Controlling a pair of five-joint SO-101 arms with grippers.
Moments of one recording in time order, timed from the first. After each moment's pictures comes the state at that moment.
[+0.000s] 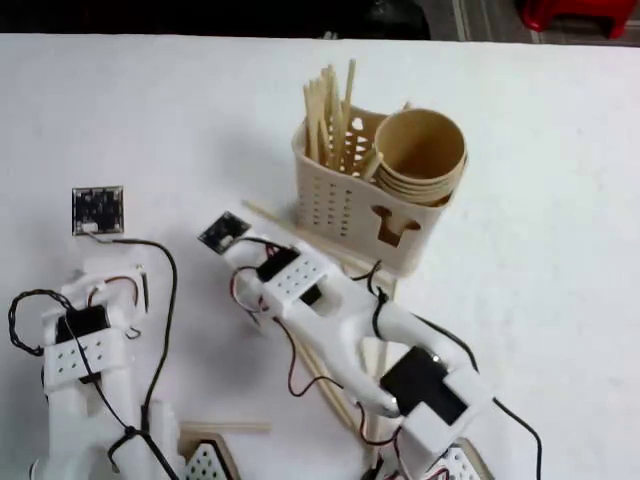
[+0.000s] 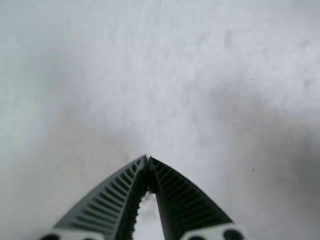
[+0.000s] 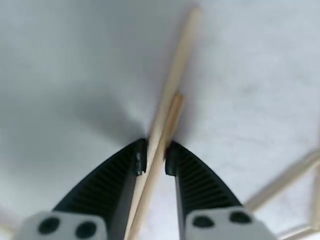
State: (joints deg) left arm -24.7 -47.9 73.1 39.5 -13.0; right arm -48.5 11.0 26.3 60.7 6.9
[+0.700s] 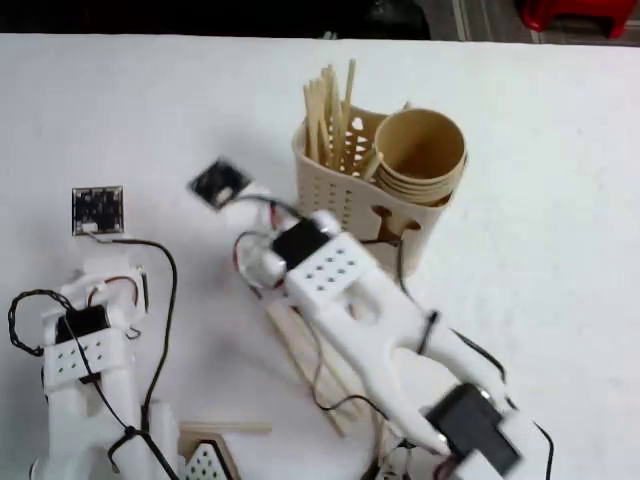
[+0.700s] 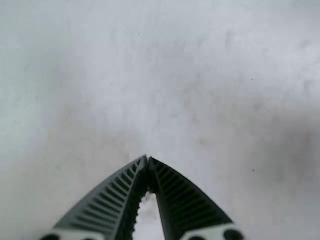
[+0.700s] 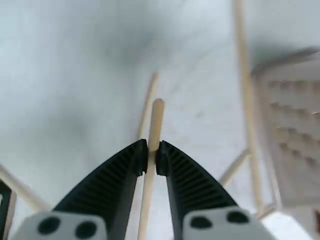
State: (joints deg) left arm -24.7 -47.9 73.1 39.5 -13.0; right arm -43.8 -10.0 16.4 69.5 7.0
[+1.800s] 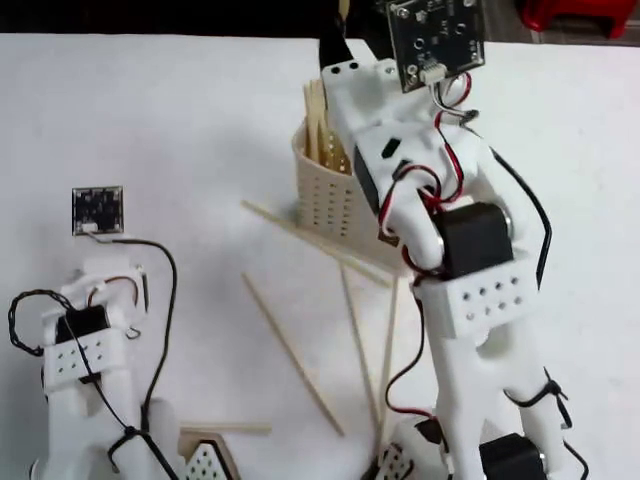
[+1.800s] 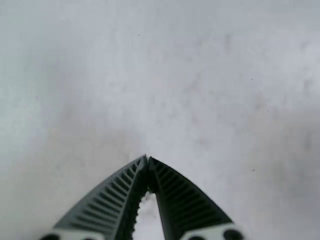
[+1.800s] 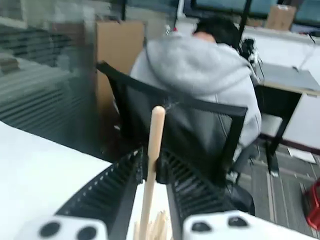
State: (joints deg) left arm -24.7 -47.9 73.1 39.5 -13.0; right arm -22.6 -24.8 -4.0 41.5 7.0
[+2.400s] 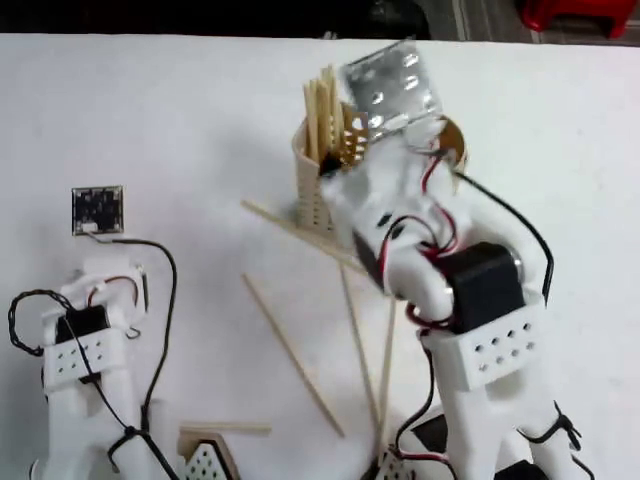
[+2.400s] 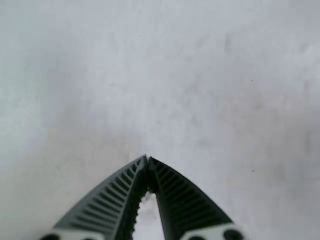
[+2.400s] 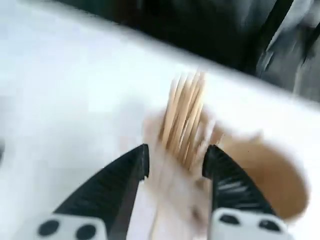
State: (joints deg) left arm -24.7 -47.9 73.1 39.3 -13.0; right arm -28.4 -32.7 -0.3 81.3 7.0
